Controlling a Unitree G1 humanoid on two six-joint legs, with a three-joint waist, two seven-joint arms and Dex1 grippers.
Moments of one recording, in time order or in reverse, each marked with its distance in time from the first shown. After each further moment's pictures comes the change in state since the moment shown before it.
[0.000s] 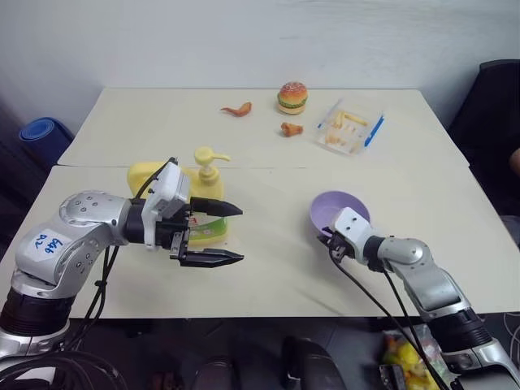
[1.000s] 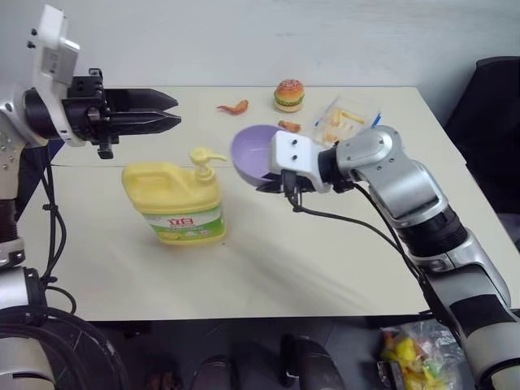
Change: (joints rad) left arm -0.549 0.114 0.016 0.630 0.156 -0.136 -0.197; right arm -0.731 0.067 0.259 0.059 0.035 0.124 0.494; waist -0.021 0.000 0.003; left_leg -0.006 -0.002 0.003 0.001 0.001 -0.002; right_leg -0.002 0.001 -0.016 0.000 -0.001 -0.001
